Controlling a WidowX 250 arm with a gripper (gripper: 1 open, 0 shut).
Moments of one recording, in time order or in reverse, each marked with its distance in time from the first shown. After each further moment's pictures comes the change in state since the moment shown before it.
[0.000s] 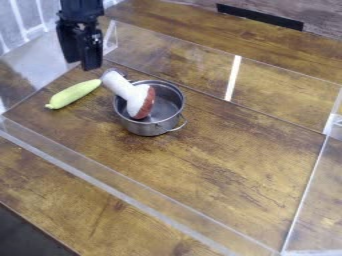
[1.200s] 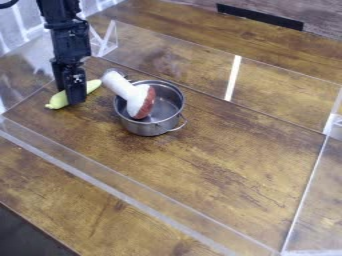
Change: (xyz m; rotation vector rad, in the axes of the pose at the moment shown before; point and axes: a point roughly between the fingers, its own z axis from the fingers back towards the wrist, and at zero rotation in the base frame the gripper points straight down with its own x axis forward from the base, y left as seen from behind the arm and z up) arm -0.006 0.028 -0.052 -0.042 0.022 -0.147
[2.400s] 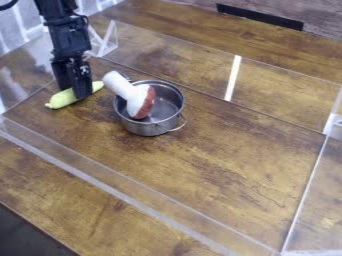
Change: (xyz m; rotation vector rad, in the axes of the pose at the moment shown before) arm 0.005 0.016 0.001 -0.064 -0.057 0.183
